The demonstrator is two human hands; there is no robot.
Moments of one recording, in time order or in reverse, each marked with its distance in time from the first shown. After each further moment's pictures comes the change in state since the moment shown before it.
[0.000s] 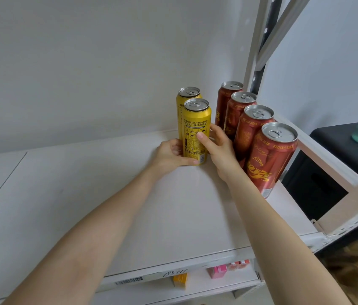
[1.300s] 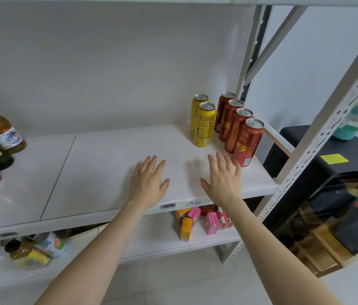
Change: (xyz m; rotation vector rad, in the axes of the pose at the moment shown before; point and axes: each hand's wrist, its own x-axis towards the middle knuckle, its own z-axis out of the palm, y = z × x) left_hand -0.240 0.005 -0.075 1.143 0.152 0.215; right_hand -0.215 -0.069 0.036 -1.647 -0.046 -0.123
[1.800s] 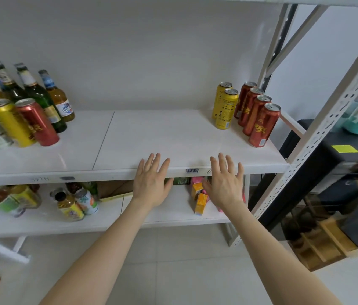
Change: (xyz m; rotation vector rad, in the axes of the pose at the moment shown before) left_hand -0.151 -0.012 -0.045 0.138 0.001 -0.081; right_hand -0.122 -0.068 -0.028 0.045 -0.038 -0.069
